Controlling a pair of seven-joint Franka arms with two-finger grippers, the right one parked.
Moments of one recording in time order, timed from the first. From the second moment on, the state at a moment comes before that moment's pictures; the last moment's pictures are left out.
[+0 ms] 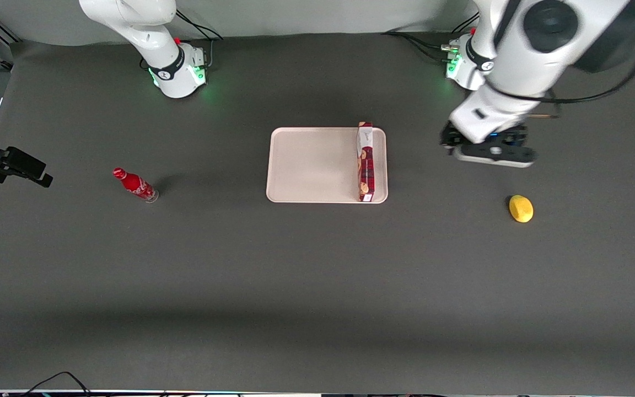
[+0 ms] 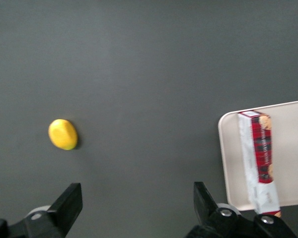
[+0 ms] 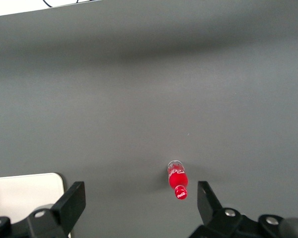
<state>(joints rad) -0.33 -0.12 -0.05 -1.97 0.06 1.84 -0.20</state>
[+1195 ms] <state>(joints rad) -0.04 0.13 0.01 -1.60 0.06 1.78 0.05</state>
